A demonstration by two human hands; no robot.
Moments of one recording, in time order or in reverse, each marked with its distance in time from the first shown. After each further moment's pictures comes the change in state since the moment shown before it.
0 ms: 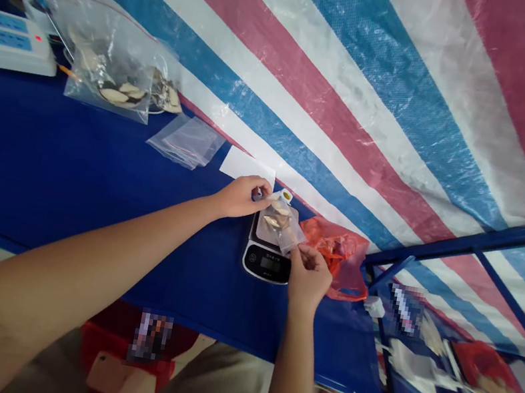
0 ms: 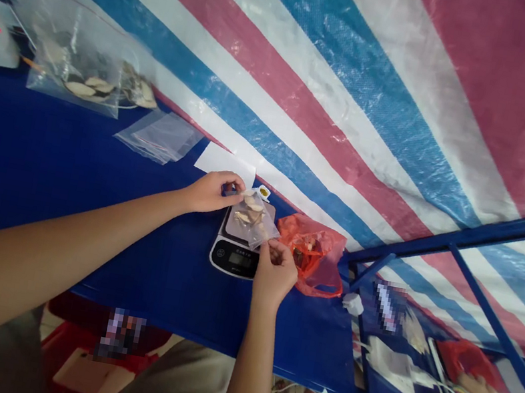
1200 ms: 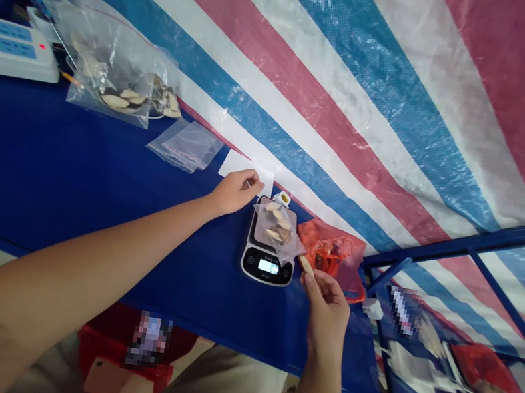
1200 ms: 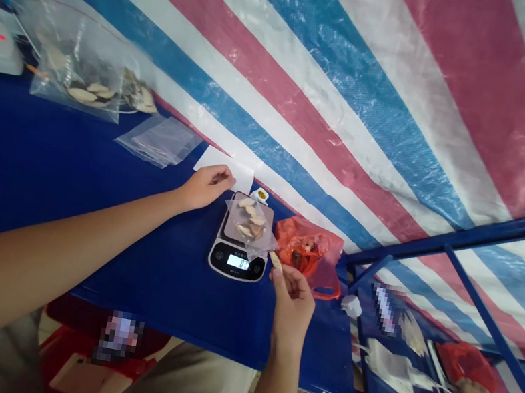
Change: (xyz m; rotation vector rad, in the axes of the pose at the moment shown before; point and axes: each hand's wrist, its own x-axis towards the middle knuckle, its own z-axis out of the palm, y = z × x) left_hand 0.002 0.003 -0.009 -0.076 0.196 -0.153; right_hand -0.009 0.007 -0.060 0.243 -0.085 0.201
